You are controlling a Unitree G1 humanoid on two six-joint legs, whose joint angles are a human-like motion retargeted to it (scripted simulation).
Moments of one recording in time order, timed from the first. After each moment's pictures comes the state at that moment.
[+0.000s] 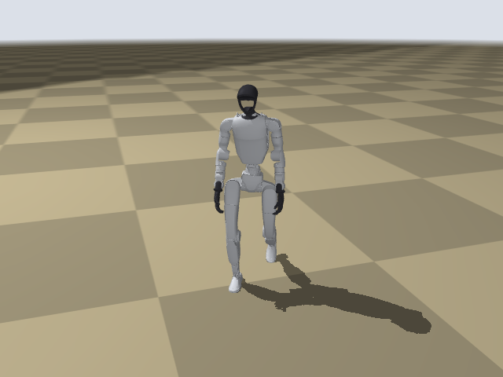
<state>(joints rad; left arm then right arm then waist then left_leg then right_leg) -0.15 0.12 -0.27 1.32 -0.23 -0.06 0.02 -0.19 -0.21 0.32 1.11 0.30 -0.07 -0.01 -0.15 0.11 0.21 0.16 0.07 -0.06 0.74 -0.20 -0.12 -0.35 0.06 -0.15 0.52 -0.17 0.00</state>
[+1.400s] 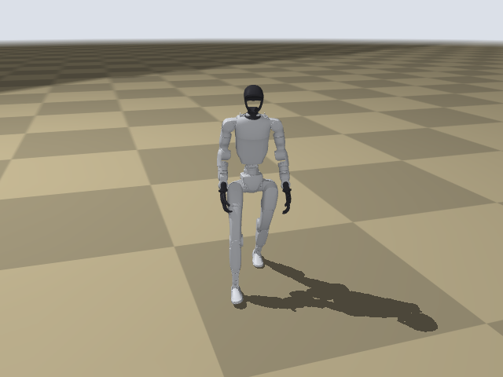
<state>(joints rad) -0.18 0.21 -0.26 1.22 -0.23 -0.09 0.03 -0.06 -0.17 0.31 1.07 0.28 -0.06 0.03 -0.13 -0.03 0.21 0.33 -0.09 -0.13 0.18 -0.47 0.03 -0.49 -0.12 -0.10 0.40 -0.02 0.22</state>
